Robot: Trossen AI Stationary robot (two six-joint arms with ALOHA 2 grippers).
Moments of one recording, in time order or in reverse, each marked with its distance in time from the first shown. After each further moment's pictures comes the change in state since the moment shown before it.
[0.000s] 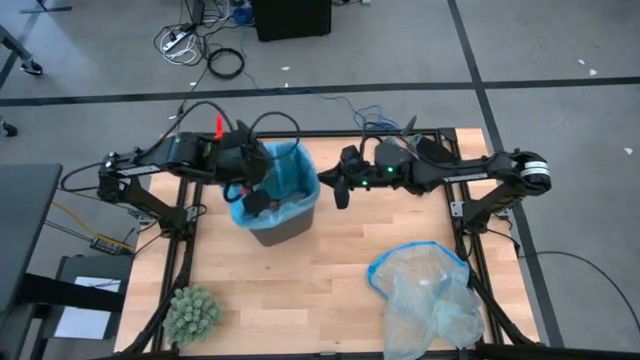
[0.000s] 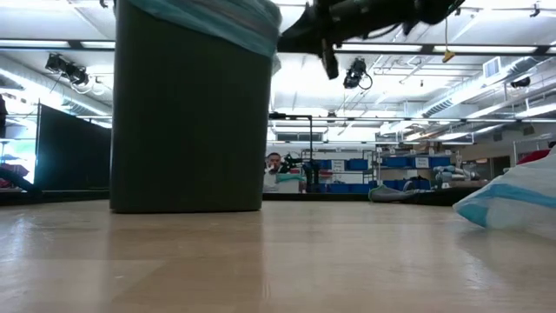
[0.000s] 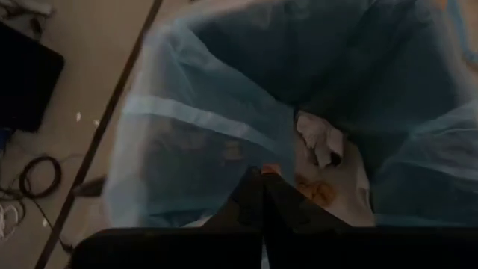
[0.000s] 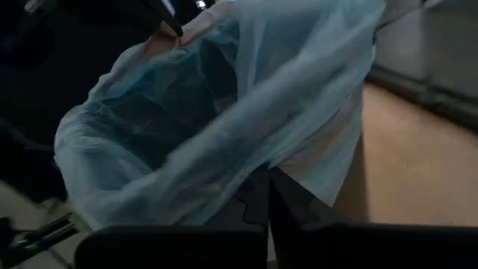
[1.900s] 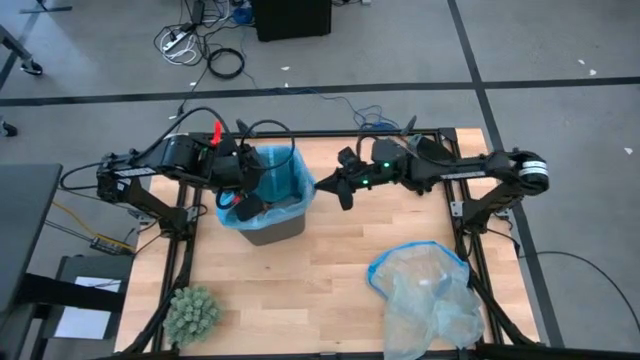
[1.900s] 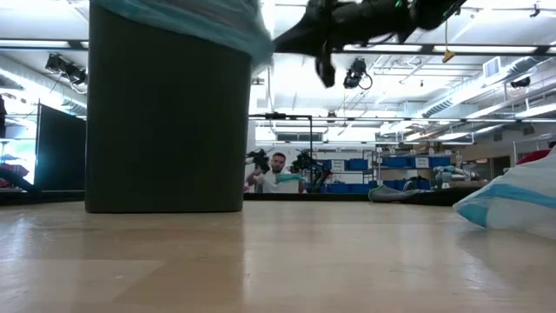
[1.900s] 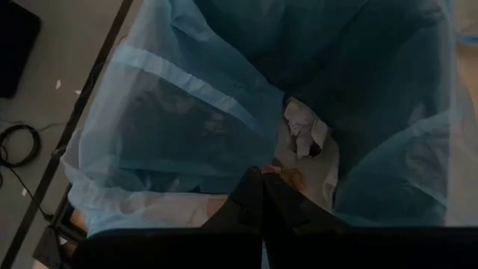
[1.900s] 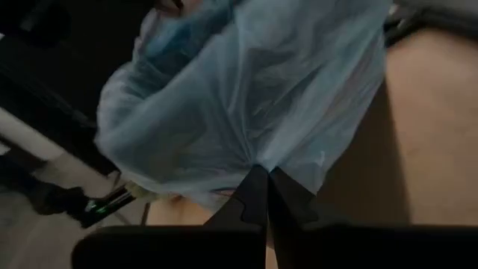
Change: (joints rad) left arm -0.058 0.000 0.033 -0.134 0.046 -0.148; right arm -0.045 0.015 0.000 -0.026 -0.229 0.134
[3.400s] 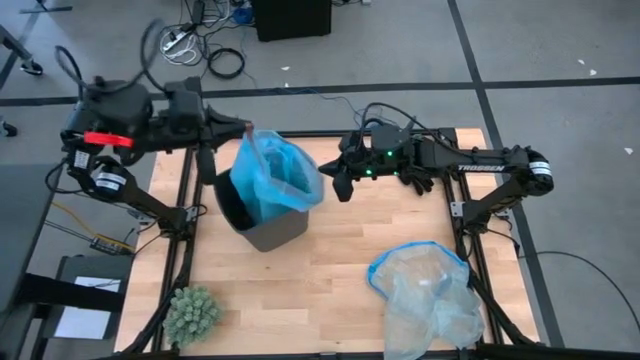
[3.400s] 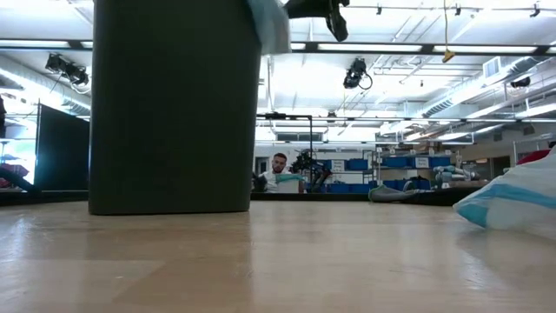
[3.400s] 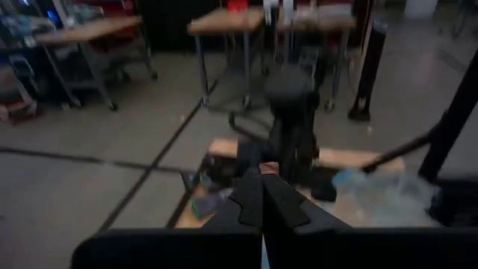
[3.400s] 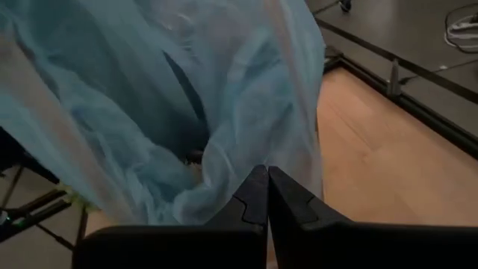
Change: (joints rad) left arm 0.000 -0.036 0.493 0.421 0.004 0.395; right arm 0.063 -0.036 0.356 -0.541 0.280 -0.163
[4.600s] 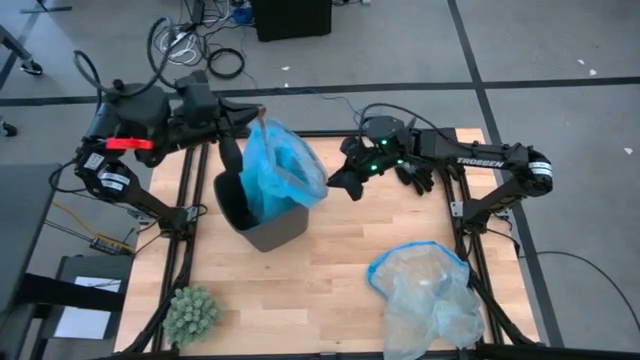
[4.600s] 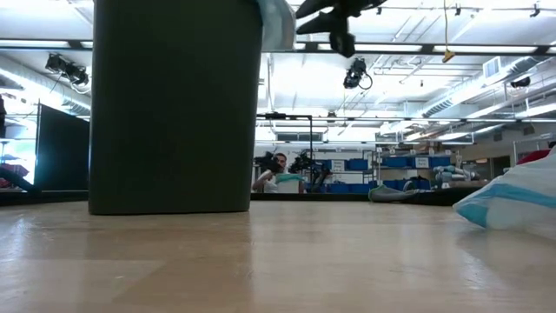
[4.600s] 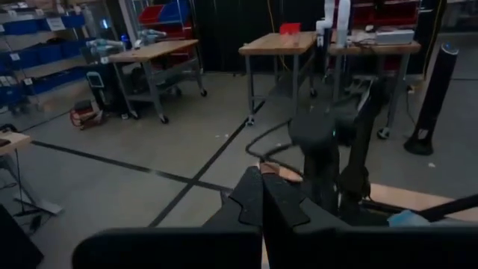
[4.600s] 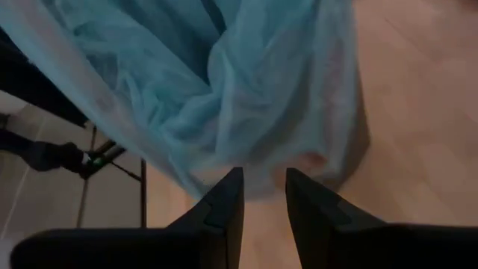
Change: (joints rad) left arm 0.000 0.031 -0.066 0.170 -0.196 0.025; right arm -0.105 0.005 -0.001 -0.152 -0.363 0.134
